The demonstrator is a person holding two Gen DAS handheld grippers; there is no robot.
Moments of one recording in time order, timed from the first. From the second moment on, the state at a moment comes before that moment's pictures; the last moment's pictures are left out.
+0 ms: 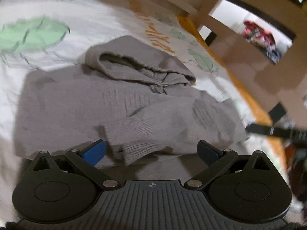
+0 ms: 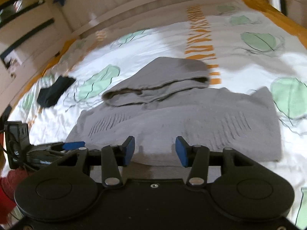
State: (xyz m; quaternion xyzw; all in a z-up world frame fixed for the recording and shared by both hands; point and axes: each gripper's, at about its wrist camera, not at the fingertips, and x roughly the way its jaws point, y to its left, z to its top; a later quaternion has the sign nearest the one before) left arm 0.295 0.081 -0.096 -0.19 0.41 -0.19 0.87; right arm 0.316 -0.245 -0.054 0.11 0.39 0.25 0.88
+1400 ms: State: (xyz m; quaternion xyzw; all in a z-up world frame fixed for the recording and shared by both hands) left arm 0.313 0.161 -0.061 -0.18 0.39 -0.11 0.90; right arm 0.394 -0.280 -0.120 0.06 0.38 0.11 0.92
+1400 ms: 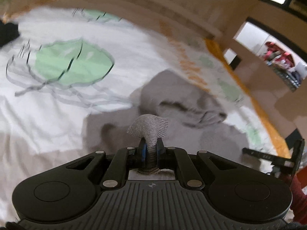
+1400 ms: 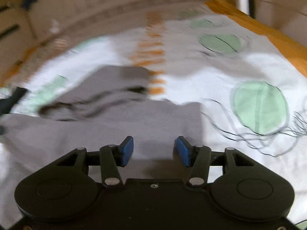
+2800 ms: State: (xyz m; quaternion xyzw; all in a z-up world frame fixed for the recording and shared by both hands) left arm 0.414 0.123 -0.041 -0.14 0.40 -0.12 0.90; right arm 0.456 -0.254 -0.064 0.12 0.34 0.20 0.91
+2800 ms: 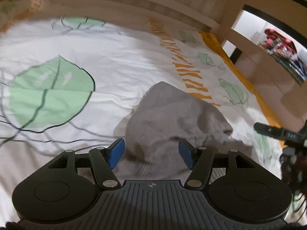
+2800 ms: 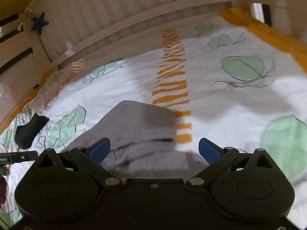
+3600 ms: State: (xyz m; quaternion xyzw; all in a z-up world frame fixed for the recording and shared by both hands) left arm 0.500 0.075 -0.059 0.06 0.29 -0.12 0.95; right arm 0.537 -0.192 -0.095 0.02 0.30 0.25 0.92
